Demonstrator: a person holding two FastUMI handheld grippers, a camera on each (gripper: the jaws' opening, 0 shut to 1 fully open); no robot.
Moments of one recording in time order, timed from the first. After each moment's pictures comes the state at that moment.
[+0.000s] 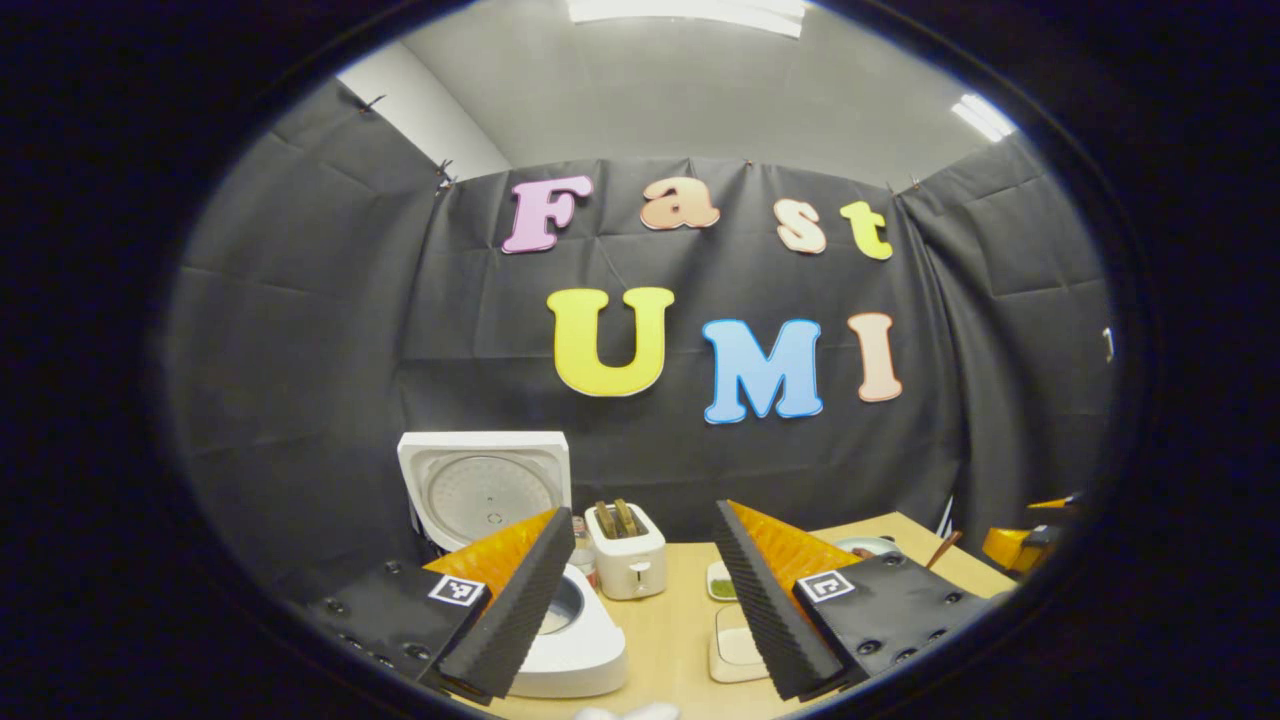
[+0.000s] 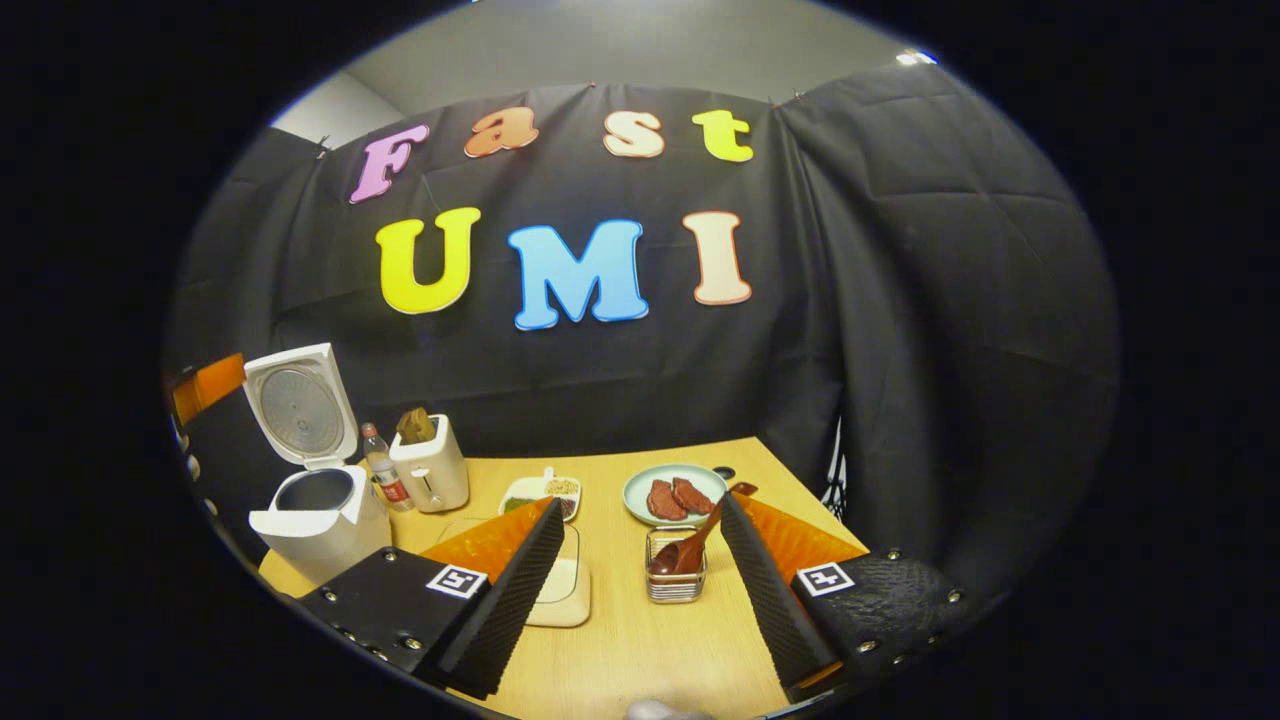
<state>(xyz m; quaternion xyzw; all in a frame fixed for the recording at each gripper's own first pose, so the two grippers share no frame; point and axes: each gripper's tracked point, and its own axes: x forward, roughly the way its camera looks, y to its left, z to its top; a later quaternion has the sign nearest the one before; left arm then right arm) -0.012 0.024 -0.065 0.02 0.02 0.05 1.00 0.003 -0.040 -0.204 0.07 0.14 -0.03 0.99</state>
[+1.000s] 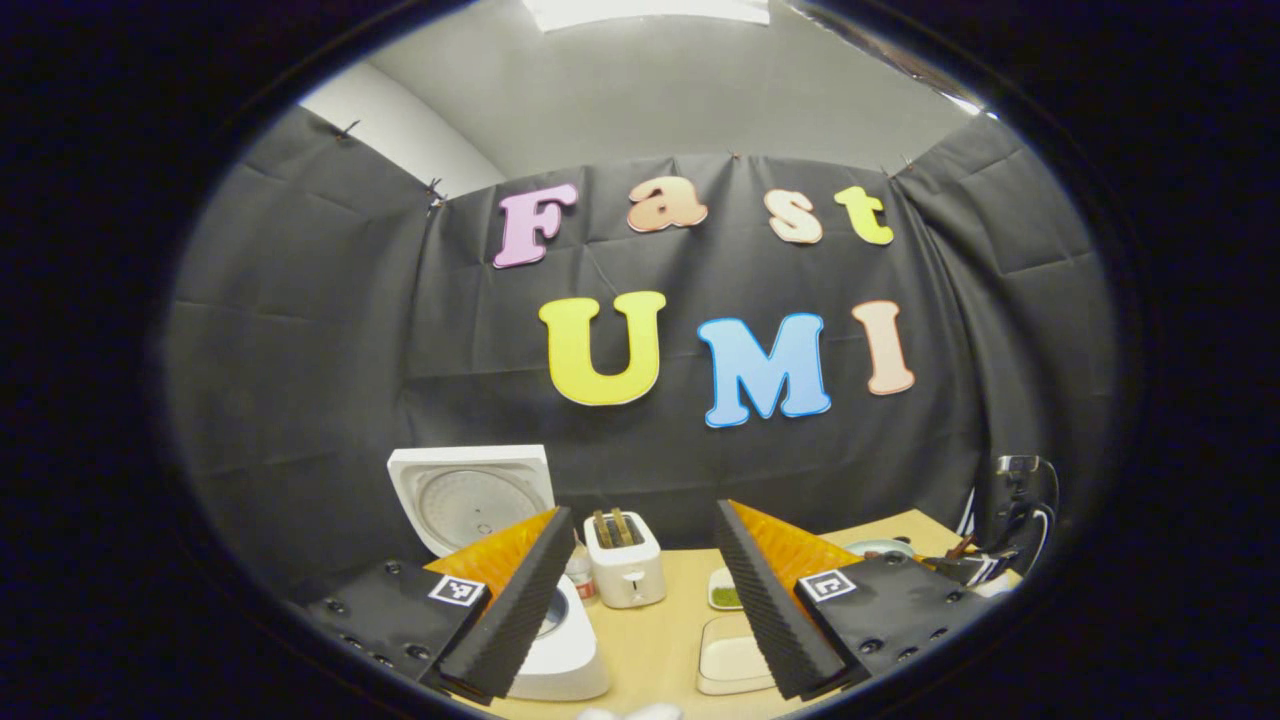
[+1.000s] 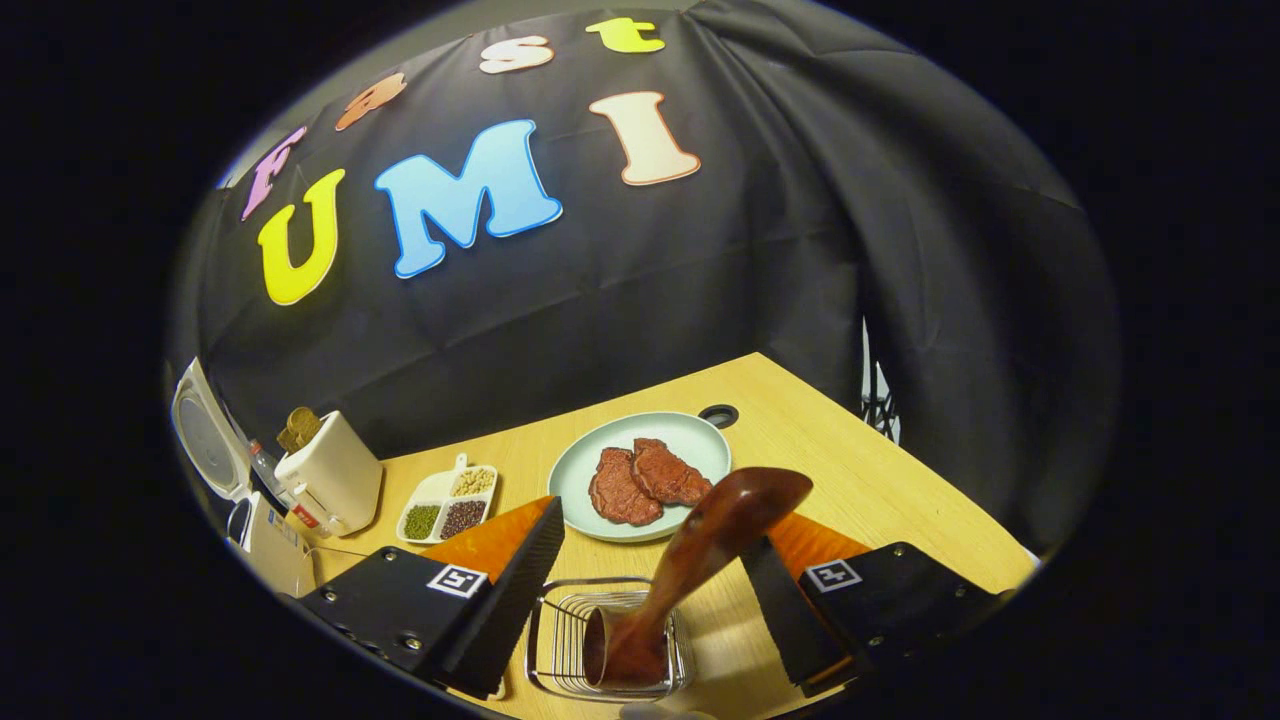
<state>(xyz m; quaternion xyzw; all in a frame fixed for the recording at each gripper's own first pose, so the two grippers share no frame) 0.006 -0.026 -0.050 0.05 0.01 0.08 1.00 0.214 -0.100 -0.361 0.18 0.20 -0.04 0.96</state>
